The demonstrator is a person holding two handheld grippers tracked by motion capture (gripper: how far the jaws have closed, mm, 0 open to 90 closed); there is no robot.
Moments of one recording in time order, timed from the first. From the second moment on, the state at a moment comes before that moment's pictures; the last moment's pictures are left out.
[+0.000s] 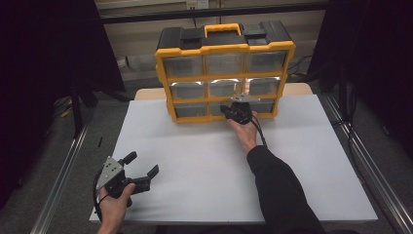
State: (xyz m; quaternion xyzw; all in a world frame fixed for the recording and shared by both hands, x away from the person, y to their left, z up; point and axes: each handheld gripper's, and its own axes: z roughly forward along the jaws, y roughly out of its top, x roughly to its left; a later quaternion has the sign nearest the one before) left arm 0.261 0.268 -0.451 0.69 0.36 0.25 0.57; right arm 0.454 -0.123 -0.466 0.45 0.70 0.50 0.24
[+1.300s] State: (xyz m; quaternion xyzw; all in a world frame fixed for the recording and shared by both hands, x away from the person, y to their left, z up) left arm 0.263 0.268 -0.452 0.69 0.37 0.25 0.57; right arm 0.416 -0.145 -0.455 0.42 0.71 0.52 0.22
